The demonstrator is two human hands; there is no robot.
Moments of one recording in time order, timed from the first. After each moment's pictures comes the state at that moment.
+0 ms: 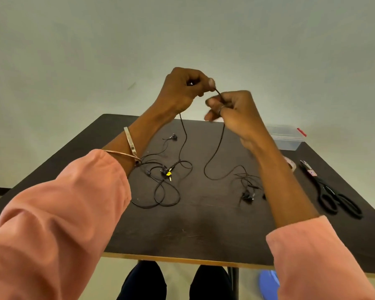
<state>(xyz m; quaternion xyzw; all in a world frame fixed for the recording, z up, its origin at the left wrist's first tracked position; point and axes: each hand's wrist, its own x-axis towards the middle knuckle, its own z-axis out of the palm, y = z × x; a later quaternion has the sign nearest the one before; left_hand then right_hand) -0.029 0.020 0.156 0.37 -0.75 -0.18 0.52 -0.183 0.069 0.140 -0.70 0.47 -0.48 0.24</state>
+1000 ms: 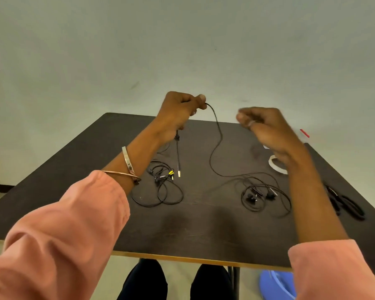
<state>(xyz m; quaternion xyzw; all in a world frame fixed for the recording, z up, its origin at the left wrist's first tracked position) -0.022 0.038 0.125 0.45 -0.62 -0.36 0.53 -0.237 0.074 0.124 -0.67 0.56 -0.43 0.24</state>
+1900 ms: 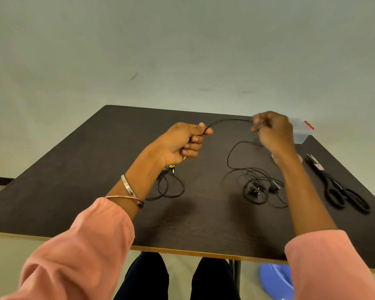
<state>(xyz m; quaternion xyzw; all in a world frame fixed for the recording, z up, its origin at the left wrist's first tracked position) -0.026 0.053 0.069 0.38 -0.48 -0.68 0.40 -0.257 0.040 0.074 -0.60 0.61 -0.49 0.15</state>
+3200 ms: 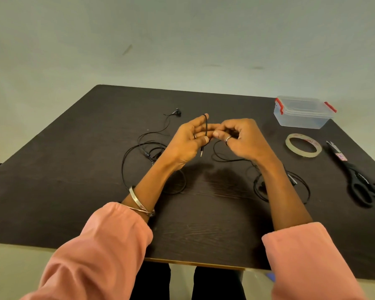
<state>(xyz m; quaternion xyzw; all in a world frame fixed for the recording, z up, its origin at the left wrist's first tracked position) -0.046 0.005 -0.014 0.36 -0.59 -0.53 0.49 -0.213 0.010 0.018 -0.80 0.44 -0.37 0.16</state>
